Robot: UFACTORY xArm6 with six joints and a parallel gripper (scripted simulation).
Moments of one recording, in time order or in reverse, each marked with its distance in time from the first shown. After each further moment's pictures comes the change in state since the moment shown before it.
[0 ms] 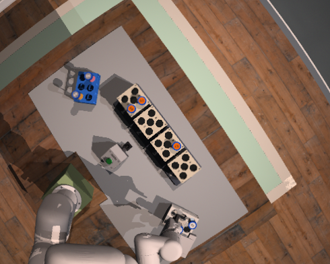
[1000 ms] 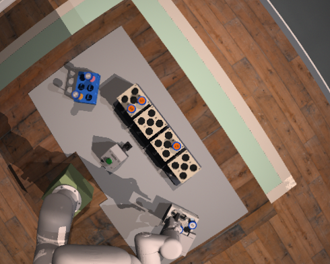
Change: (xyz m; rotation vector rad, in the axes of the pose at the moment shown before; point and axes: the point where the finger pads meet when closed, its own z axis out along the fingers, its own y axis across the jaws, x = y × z) arm 0.000 0.000 0.016 0.000 0.000 0.000
